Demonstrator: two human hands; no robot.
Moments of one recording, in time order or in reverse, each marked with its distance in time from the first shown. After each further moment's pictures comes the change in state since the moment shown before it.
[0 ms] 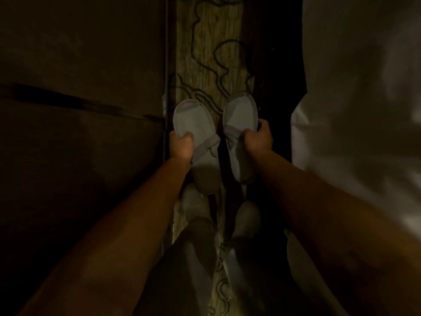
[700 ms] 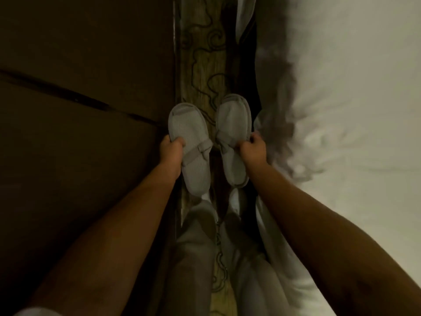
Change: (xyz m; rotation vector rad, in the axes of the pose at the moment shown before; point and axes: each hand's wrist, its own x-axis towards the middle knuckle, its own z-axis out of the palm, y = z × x) left_hand -0.209 0.090 -0.086 -0.054 -0.062 0.065; right_hand -0.200 -0.083 -0.104 0.061 -0.050 -0.044
